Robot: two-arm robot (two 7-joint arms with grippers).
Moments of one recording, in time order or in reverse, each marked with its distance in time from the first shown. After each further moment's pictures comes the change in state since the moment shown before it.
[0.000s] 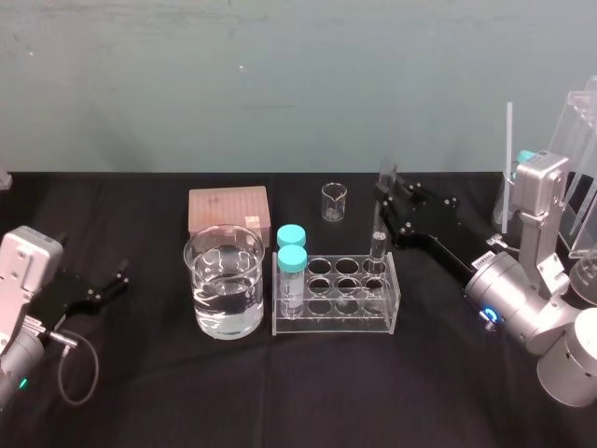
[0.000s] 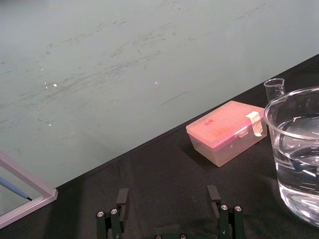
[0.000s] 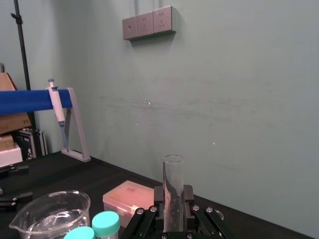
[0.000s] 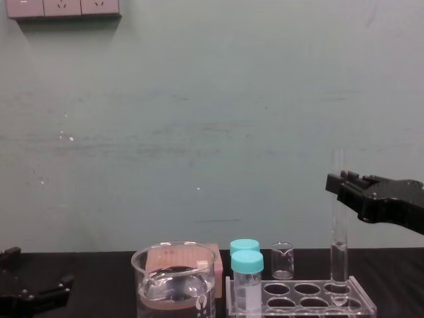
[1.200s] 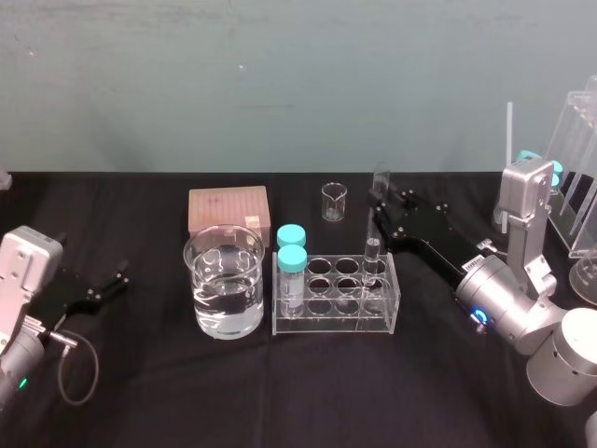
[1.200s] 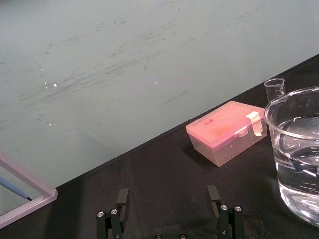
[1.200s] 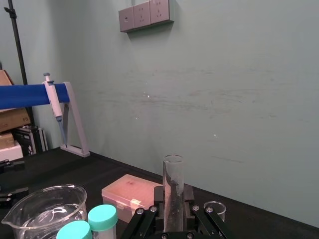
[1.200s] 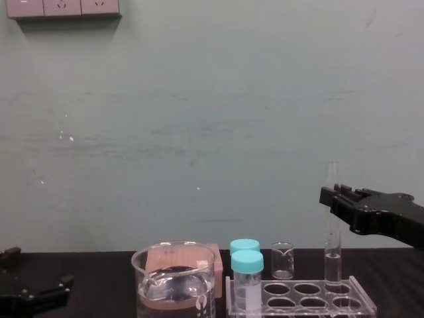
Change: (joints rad) left arm 0.000 0.000 0.000 0.000 0.000 0.000 0.000; right arm 0.029 -0.025 -0.010 0.069 -0.002 -0.004 0.010
